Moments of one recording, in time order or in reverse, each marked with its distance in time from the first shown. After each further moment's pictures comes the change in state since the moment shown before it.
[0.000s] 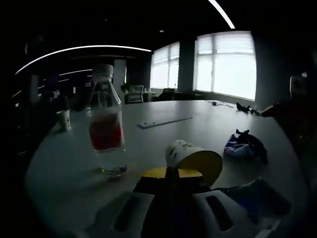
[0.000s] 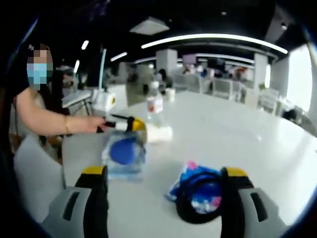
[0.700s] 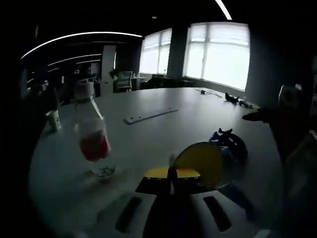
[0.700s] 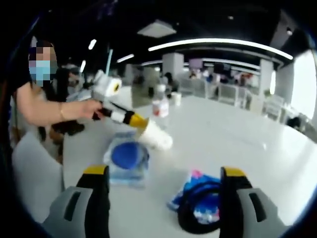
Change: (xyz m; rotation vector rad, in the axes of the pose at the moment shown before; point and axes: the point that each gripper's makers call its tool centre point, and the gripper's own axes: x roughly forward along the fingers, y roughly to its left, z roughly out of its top) left arm -0.021 -0.040 0.023 -0.018 0.215 -0.139; right arm 0.013 0.009 0.009 -0.048 -0.036 0.043
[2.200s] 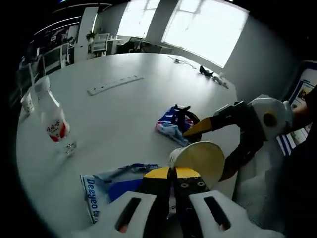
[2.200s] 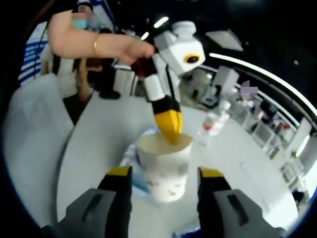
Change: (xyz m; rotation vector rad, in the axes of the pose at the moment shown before) left arm -0.030 -0.078 -0.009 -0.074 0.304 -0.222; right arm 0.048 0.081 0.006 -0.495 0.024 0.266
